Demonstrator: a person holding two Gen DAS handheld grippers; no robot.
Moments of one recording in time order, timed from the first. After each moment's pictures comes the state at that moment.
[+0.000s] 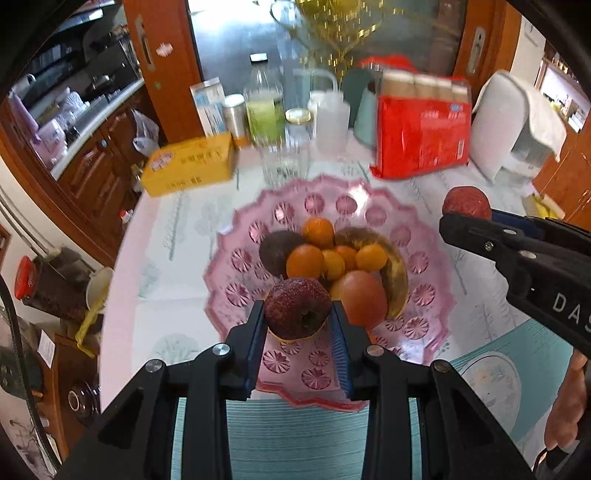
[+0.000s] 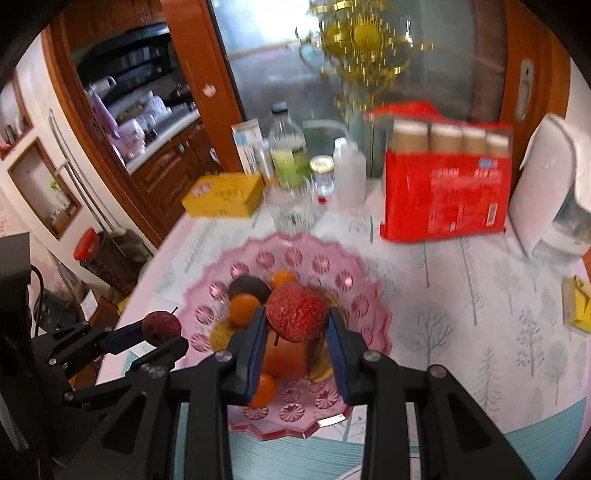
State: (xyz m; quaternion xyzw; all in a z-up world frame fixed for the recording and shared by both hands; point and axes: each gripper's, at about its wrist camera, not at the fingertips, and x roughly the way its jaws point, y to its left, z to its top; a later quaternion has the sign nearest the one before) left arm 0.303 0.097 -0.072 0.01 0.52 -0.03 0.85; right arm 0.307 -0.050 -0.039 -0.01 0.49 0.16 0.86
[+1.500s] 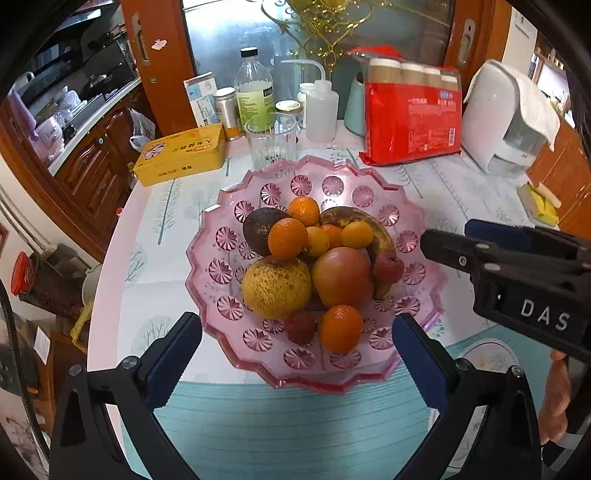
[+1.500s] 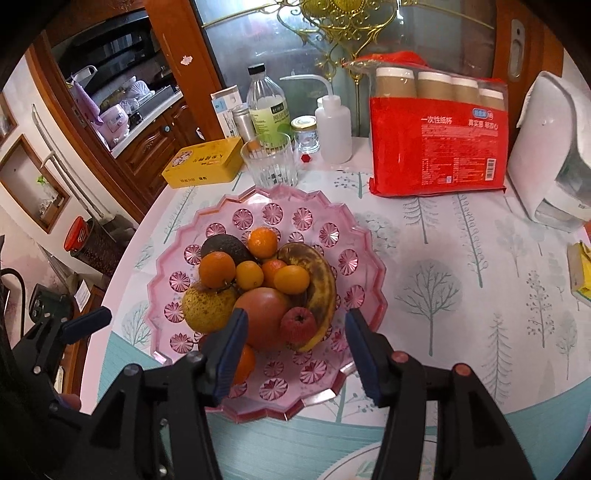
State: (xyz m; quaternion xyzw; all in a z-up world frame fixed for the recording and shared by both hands) left arm 0.273 0.084 -0.075 0.01 0.51 -0.03 0.86; right arm 0.291 -0.068 -0.064 0.00 0.52 0.14 0.84
